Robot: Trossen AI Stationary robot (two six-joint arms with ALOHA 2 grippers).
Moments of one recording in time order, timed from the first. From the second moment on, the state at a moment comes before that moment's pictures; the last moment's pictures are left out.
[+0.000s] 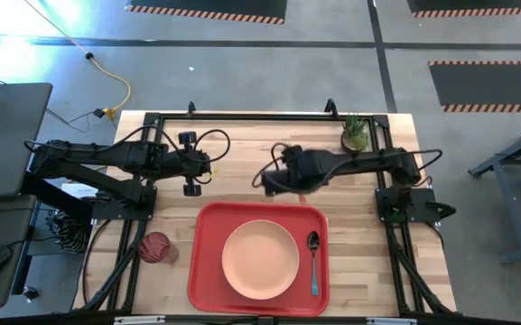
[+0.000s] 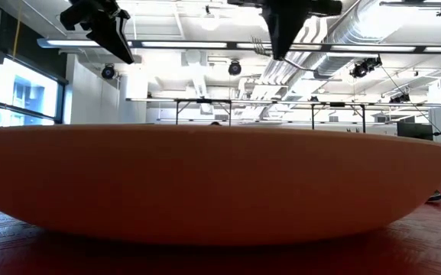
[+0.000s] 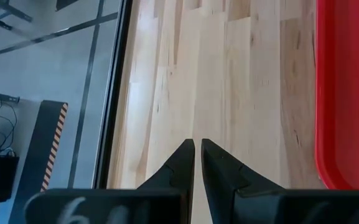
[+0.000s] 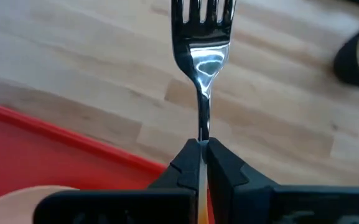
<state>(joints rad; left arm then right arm) -0.02 1.09 1.04 -0.89 -0.50 0.18 0.12 1.93 1.99 -1.57 0.44 1.34</state>
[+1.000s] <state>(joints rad) -0.02 1.09 1.04 -0.89 -0.50 0.19 0.44 1.90 1.71 -1.47 0.16 2.07</state>
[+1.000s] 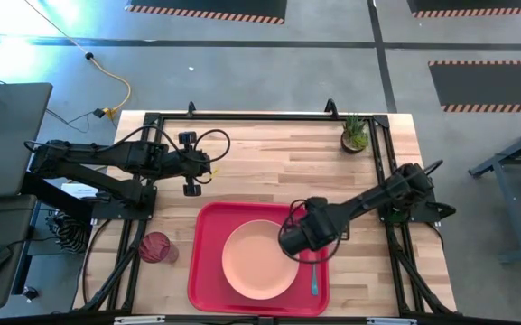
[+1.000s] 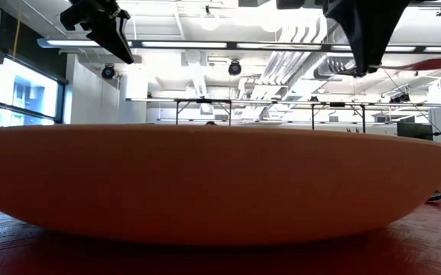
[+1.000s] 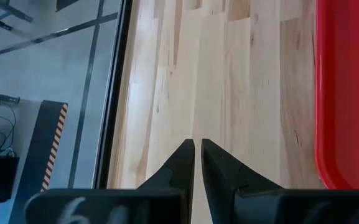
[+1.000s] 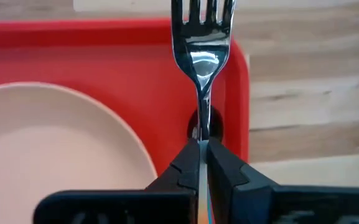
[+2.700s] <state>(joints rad) -0.02 1.09 1.04 -0.87 -0.50 0.19 0.54 2.10 1.61 -1.05 -0.01 2.15</state>
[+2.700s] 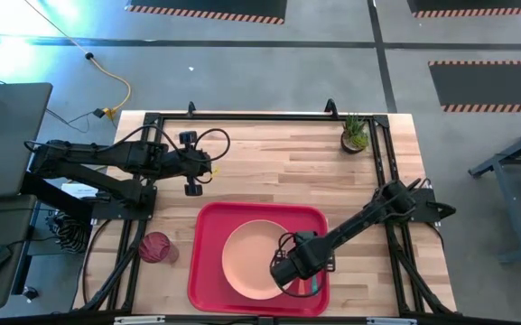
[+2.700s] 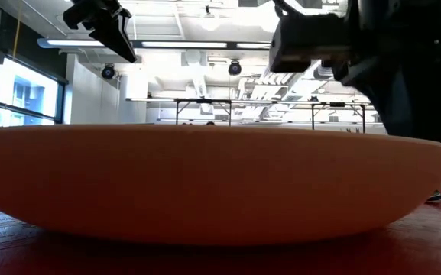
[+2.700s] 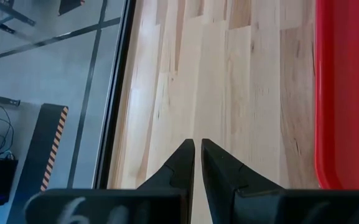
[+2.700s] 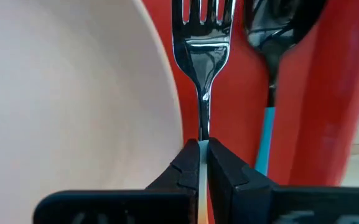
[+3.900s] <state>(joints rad) -0.02 1.09 1.04 -0.87 -0.50 0.19 0.54 2.10 1.55 -1.01 -0.04 2.14</state>
